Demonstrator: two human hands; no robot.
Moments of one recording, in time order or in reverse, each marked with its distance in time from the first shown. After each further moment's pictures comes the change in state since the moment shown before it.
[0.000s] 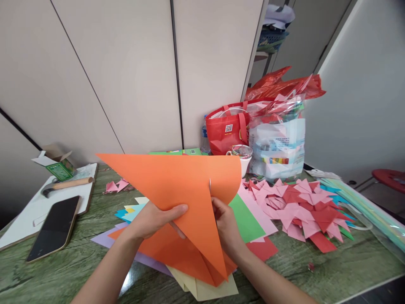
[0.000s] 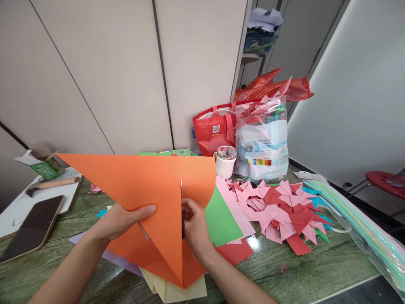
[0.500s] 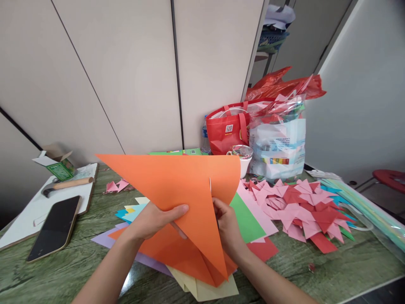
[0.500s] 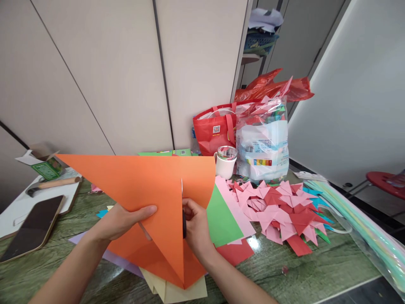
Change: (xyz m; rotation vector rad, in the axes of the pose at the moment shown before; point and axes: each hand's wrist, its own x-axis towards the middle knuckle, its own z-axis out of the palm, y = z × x) left_hand -0.001 -0.003 0.001 0.010 0.037 -0.007; right_hand 0.000 -0.001 0.001 0.015 0.013 -0.005
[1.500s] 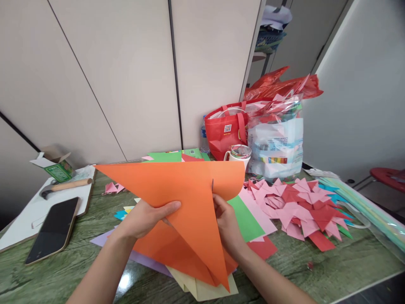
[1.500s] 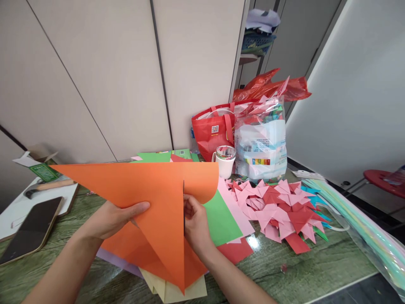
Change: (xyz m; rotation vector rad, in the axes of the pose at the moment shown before) left_hand -0.005 0.014 -0.008 0.040 0.144 -0.043; right_hand 0.002 0.001 -0.002 -0.060 -0.002 -0.055
